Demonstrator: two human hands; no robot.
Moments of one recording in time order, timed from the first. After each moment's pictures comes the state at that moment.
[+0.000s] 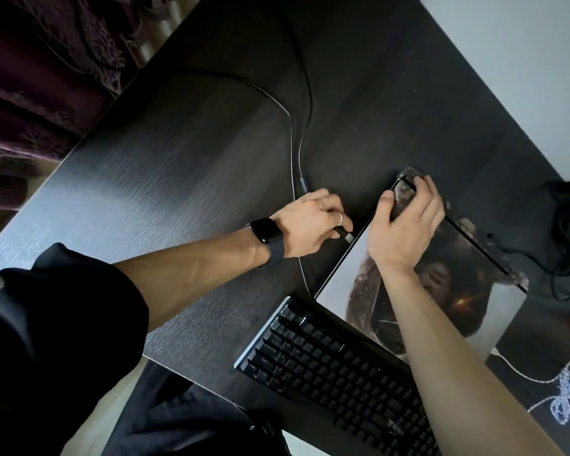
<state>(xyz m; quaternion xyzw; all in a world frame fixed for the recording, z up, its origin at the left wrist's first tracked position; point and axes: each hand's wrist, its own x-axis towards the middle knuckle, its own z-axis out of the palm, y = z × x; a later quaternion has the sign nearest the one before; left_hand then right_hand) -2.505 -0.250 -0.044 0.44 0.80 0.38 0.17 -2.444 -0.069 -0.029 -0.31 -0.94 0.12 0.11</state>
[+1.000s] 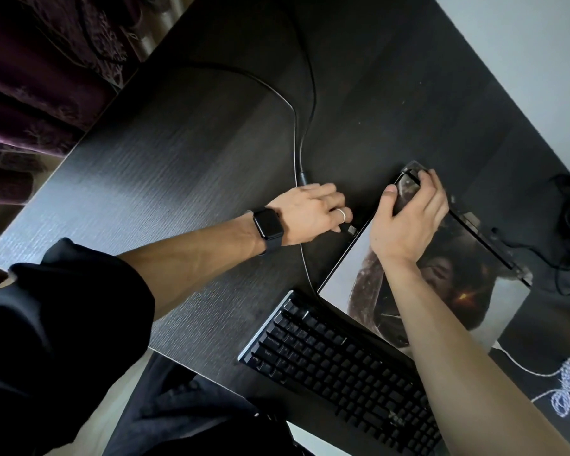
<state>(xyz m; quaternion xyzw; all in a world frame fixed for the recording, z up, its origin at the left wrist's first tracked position) -2.518 -0.255 -0.041 0.53 0.80 0.28 0.06 -2.446 -0.072 -0.026 -0.31 -0.94 0.10 0.11</state>
